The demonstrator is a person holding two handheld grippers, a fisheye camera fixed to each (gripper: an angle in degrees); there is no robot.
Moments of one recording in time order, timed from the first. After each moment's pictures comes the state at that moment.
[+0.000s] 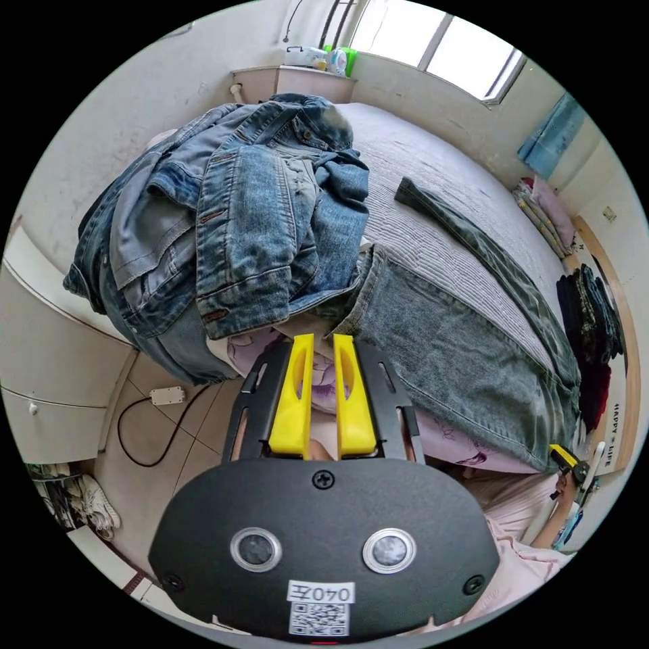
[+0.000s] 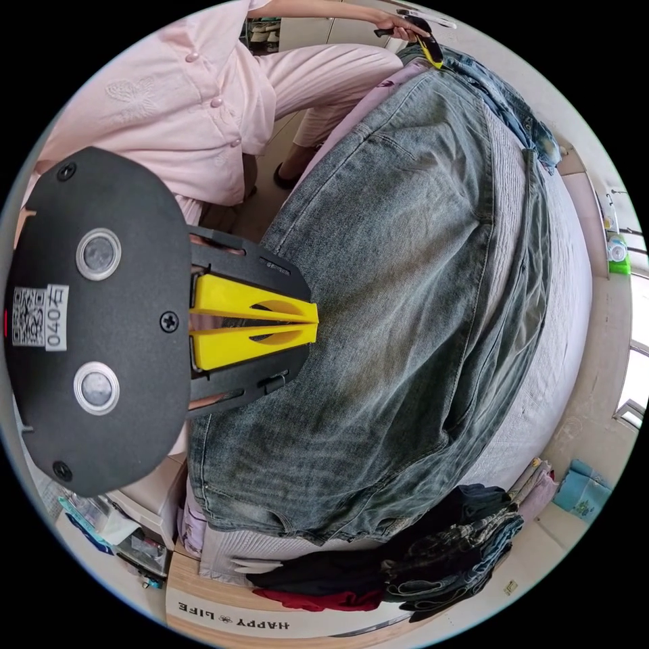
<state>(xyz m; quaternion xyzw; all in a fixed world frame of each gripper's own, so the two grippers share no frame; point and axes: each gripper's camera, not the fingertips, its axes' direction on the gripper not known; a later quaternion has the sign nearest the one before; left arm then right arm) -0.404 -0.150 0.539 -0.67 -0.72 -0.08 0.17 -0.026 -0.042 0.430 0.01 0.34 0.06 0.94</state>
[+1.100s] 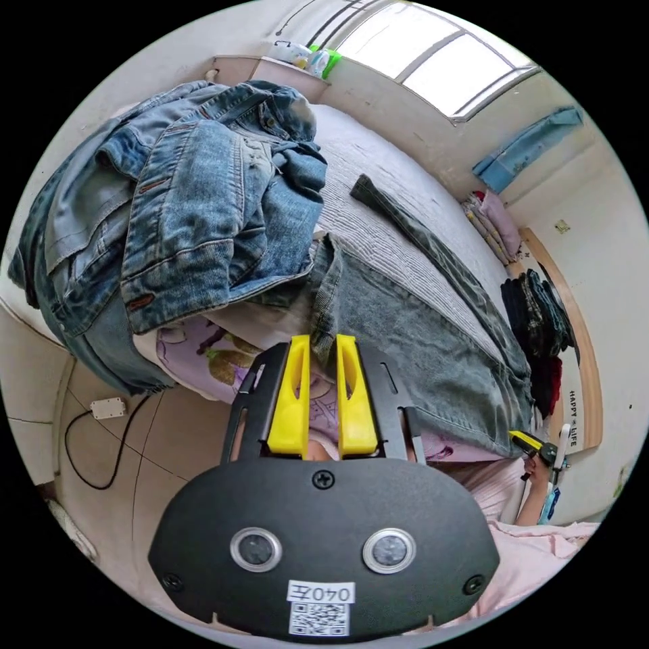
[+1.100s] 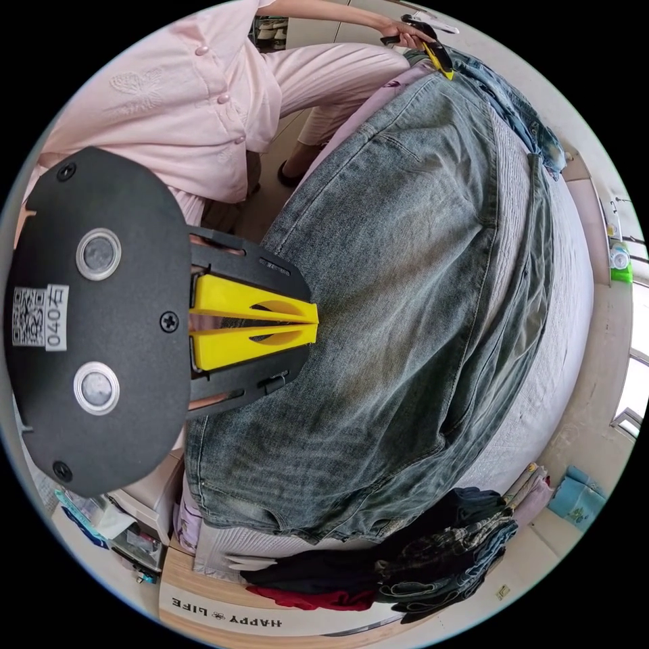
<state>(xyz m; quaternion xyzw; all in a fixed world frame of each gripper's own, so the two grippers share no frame) -0.369 -0.187 0.696 -0.67 -0.68 -0.14 0.26 -0.033 -0.062 0.434 0.01 0.34 0.05 0.94</state>
